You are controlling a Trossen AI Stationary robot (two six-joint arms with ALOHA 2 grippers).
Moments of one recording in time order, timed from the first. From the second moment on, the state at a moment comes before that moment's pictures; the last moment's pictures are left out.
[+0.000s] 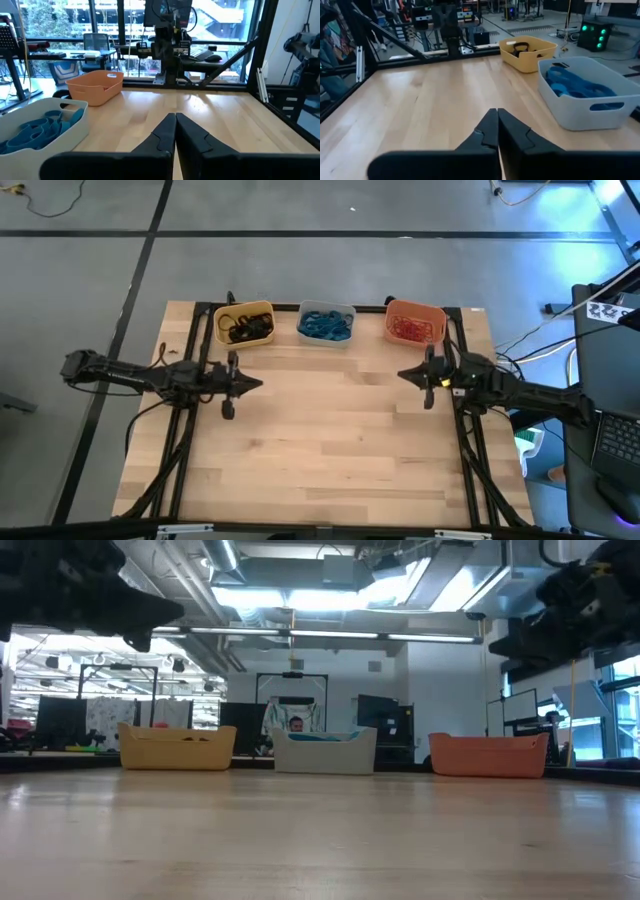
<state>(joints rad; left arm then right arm) -0.08 0.43 0.07 0.35 -0.17 -0.02 -0.24 0.24 0.15 -0.04 -0.14 0.05</state>
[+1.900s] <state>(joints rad) -0.08 0.01 0.01 0.04 -0.23 -0.02 -0.24 0.06 0.01 0.02 -0.01 0.08</state>
